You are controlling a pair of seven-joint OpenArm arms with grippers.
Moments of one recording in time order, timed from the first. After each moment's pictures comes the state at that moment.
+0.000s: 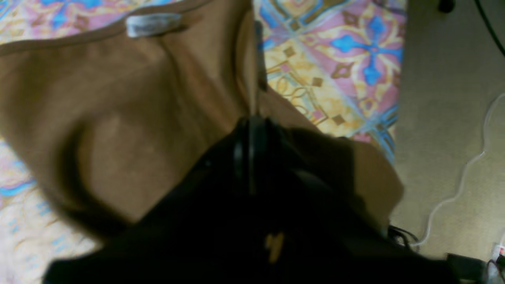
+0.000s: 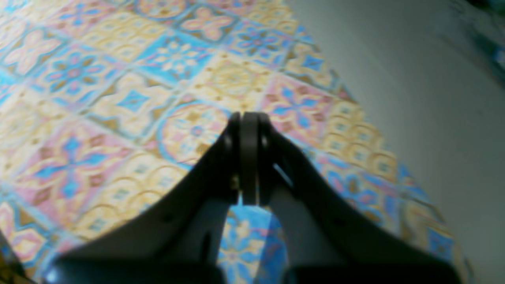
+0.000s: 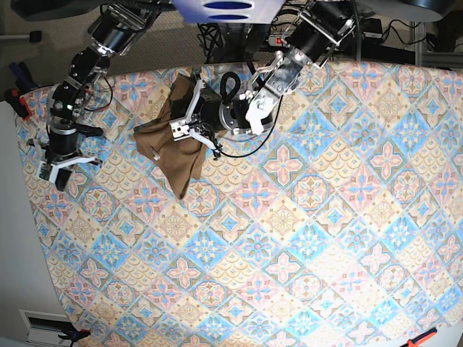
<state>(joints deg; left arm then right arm) -2.5 1.1 35.6 84.1 -3.4 -40.2 36.9 -2.9 -0.5 40.3 93.1 -4.9 21.4 -15.6</state>
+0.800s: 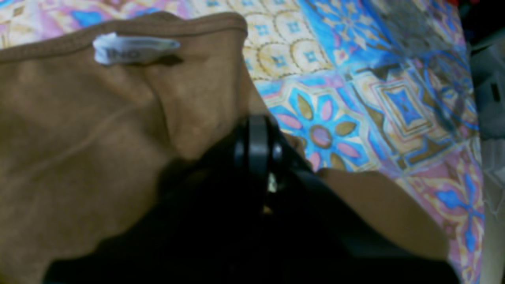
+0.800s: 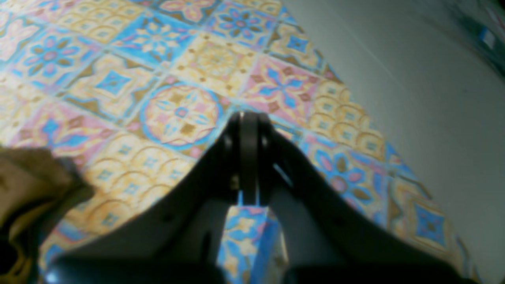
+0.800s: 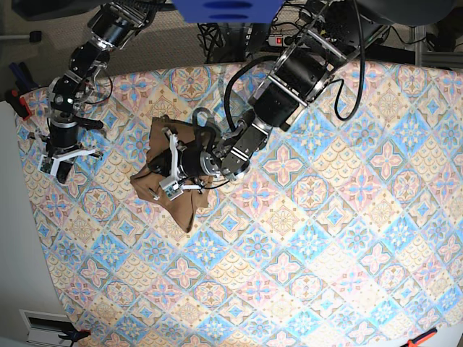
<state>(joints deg) -26.0 11.1 35.2 33.3 -8.2 -31.7 5.2 -4.9 -0.6 40.4 93.3 -4.7 21.7 -15.6</state>
